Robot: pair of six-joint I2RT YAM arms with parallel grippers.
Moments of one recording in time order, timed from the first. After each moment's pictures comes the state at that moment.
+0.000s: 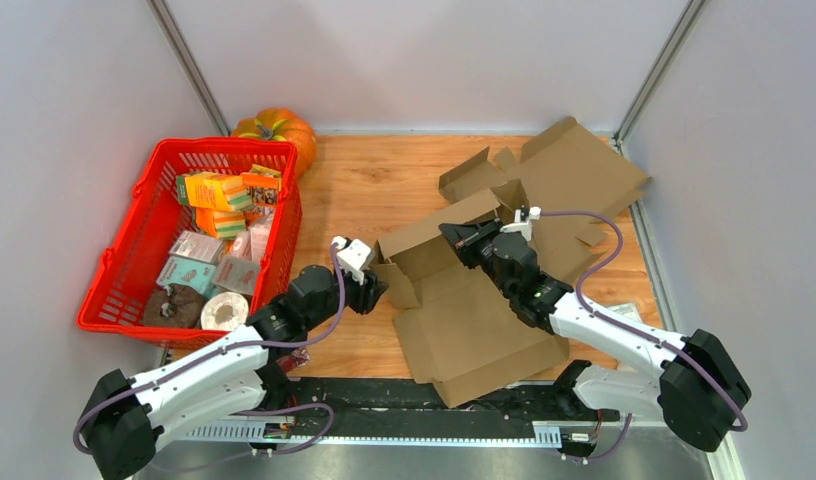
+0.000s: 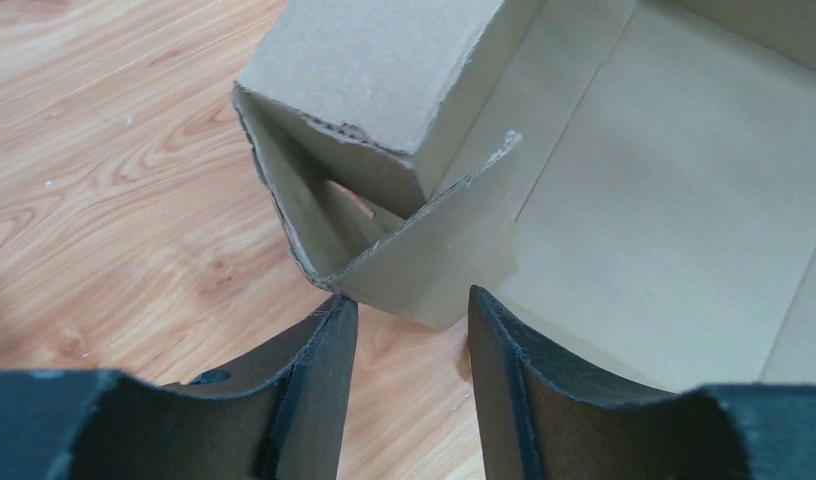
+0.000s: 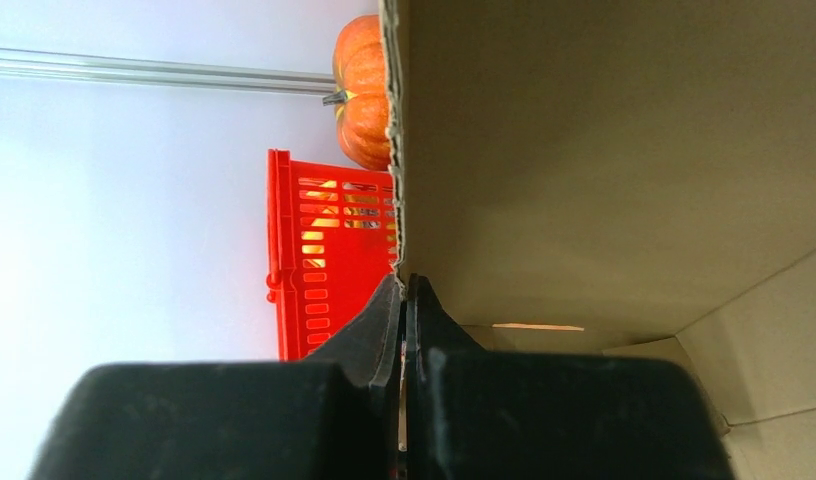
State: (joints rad) left arm -0.80 0.81 0.40 0.07 -0.05 -0.11; right arm 0.76 1.13 0.61 0.31 0.31 1.42
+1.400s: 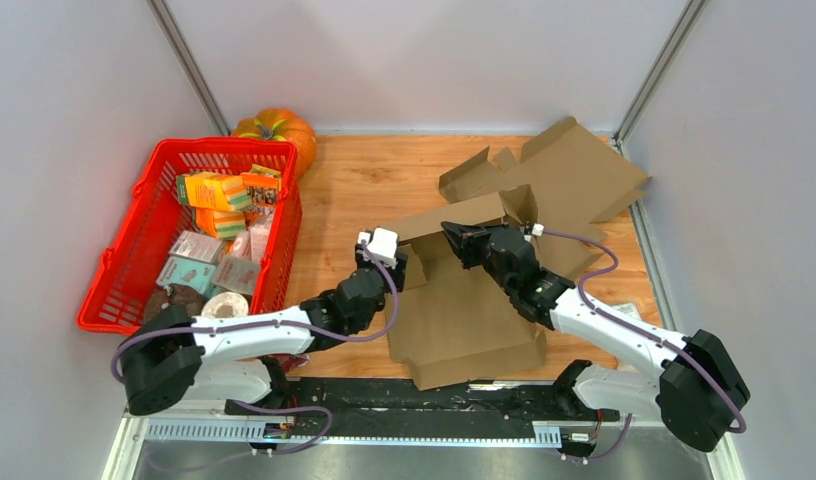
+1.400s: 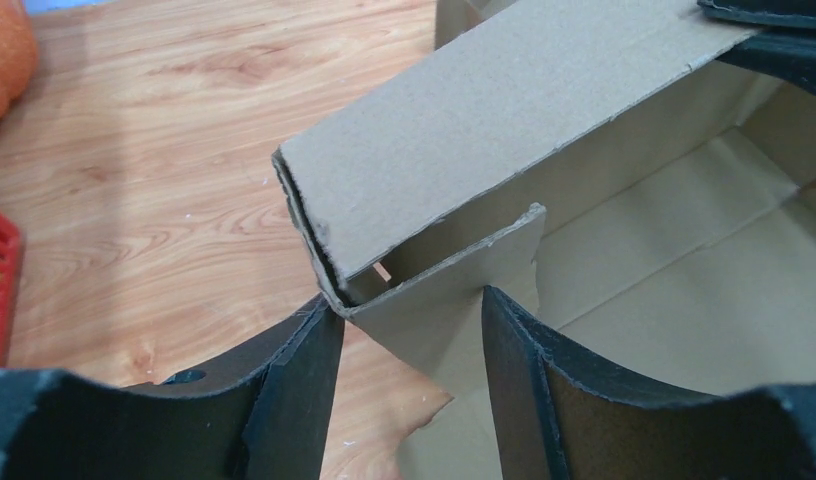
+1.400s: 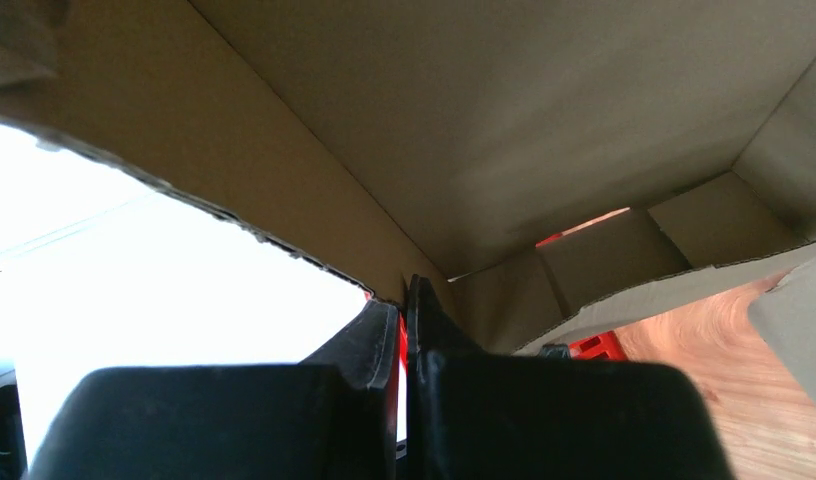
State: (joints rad) left arm -1.08 1.24 0.55 0.43 -0.76 -0.17; right arm 0.74 1.13 0.63 0.18 0.29 1.89
